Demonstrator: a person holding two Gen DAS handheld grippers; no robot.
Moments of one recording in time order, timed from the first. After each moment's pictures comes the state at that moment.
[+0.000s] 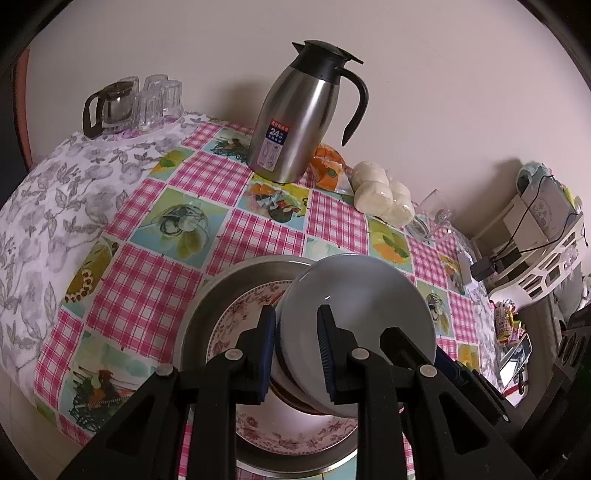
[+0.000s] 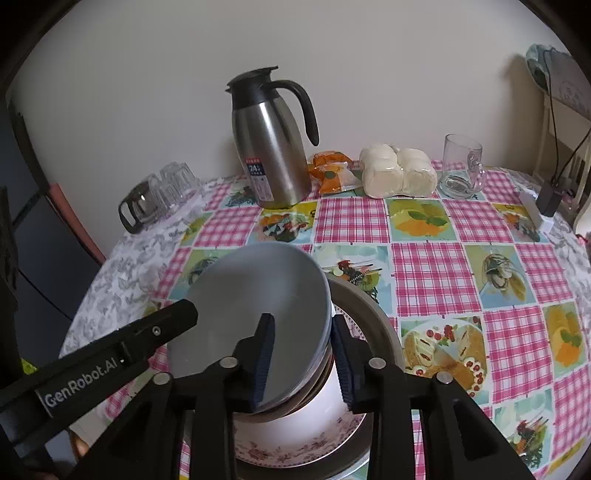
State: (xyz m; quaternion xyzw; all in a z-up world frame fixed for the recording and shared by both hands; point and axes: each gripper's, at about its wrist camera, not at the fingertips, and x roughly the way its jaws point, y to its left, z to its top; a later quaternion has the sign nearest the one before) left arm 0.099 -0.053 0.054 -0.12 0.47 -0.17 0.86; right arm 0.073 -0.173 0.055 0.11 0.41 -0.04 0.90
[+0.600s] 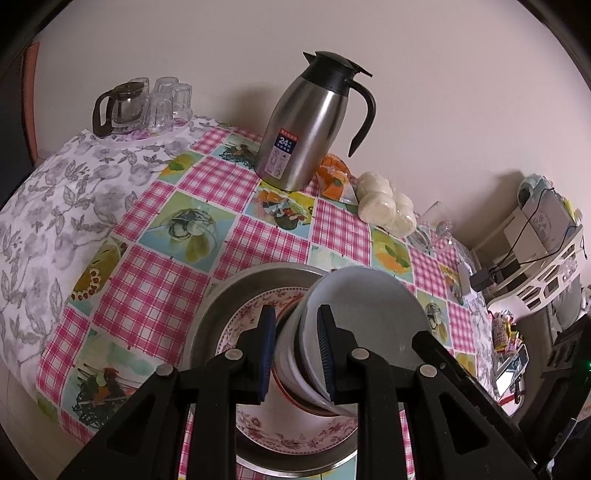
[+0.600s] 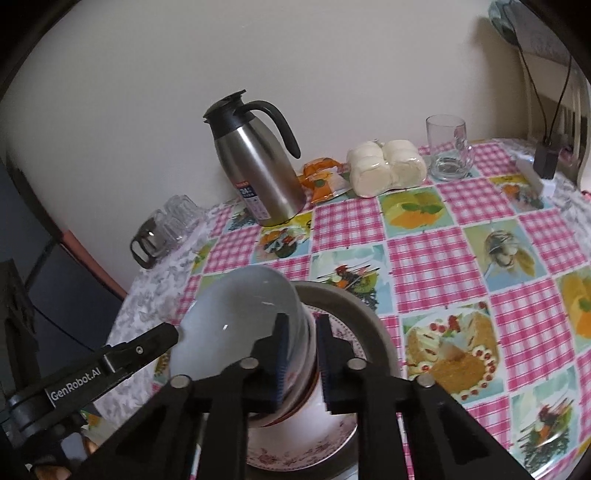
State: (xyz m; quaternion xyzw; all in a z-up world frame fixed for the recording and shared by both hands) left arm 0.097 -0.040 0.060 -0.14 0.46 -0.16 0.86; right arm 0.064 -0.209 0.056 0.21 0.39 -0.03 0.90
